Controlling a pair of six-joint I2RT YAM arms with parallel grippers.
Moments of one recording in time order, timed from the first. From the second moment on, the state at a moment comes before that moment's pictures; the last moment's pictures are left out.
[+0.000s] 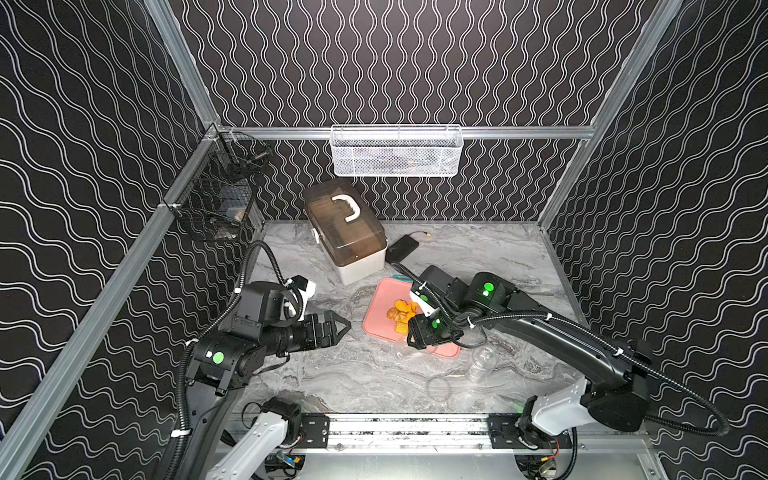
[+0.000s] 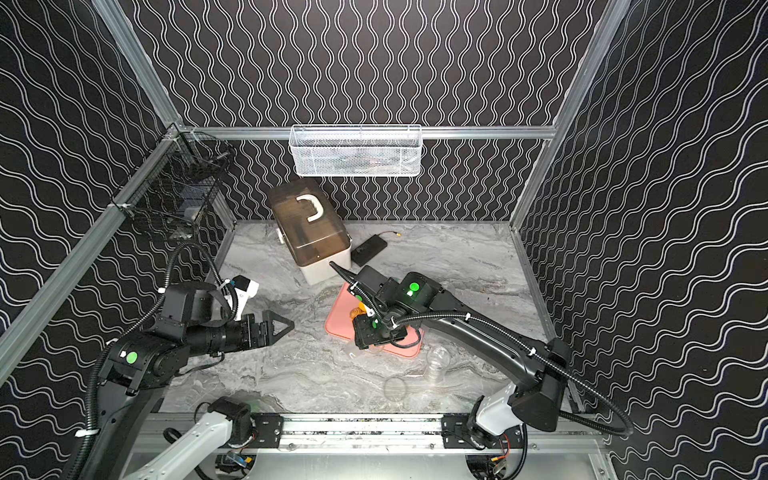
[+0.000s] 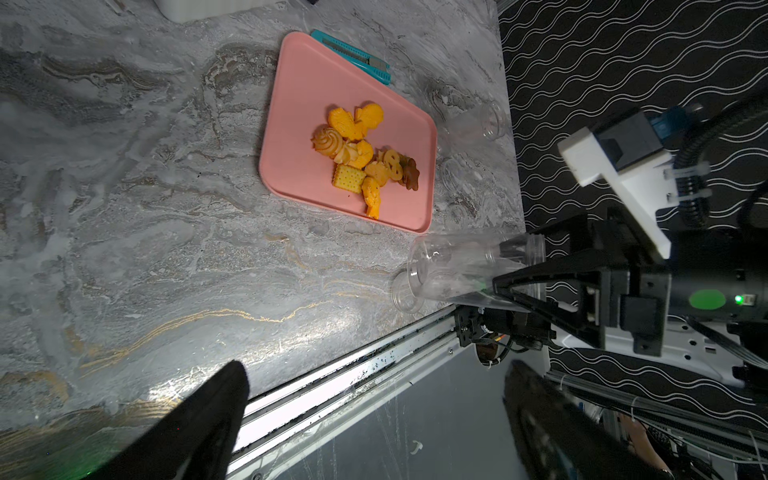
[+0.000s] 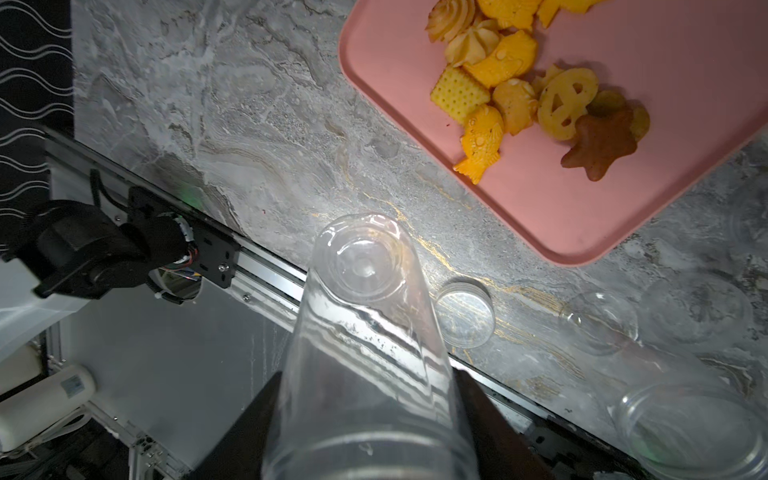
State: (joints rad) left arm -0.21 0.77 1.16 -1.22 0.47 -0.50; right arm 1.04 1.51 1.56 -1.28 -0.07 0.68
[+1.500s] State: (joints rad) left arm -0.21 0.77 1.16 -1.24 0.45 -0.48; right arm 1.14 1.75 1.47 -1.33 0.04 0.68
